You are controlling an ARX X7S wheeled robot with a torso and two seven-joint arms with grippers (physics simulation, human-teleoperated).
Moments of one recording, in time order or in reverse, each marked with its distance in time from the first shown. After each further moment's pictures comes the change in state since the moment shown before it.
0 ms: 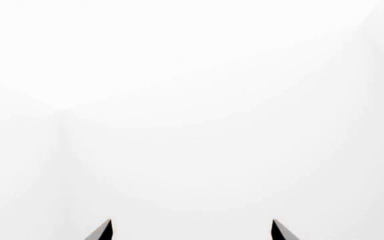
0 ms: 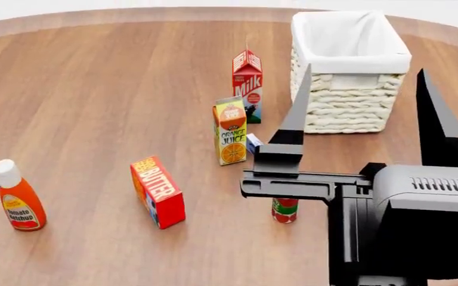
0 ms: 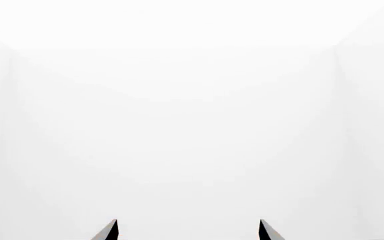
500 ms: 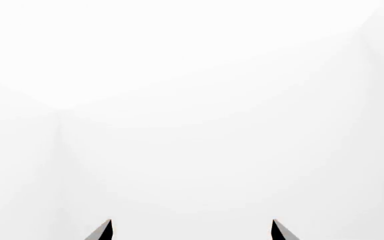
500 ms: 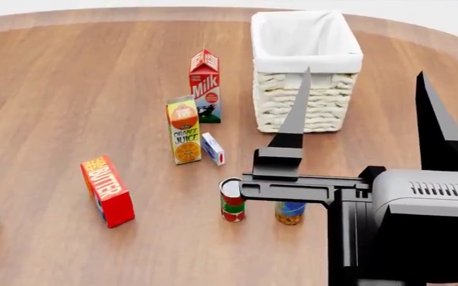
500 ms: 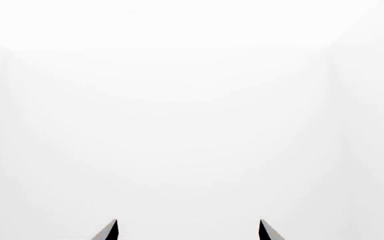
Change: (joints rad) left arm 0.006 0.046 0.002 0.014 0.046 -0.003 0.029; right arm -0.010 0.021 -0.011 -0.003 0.022 -0.012 0.026
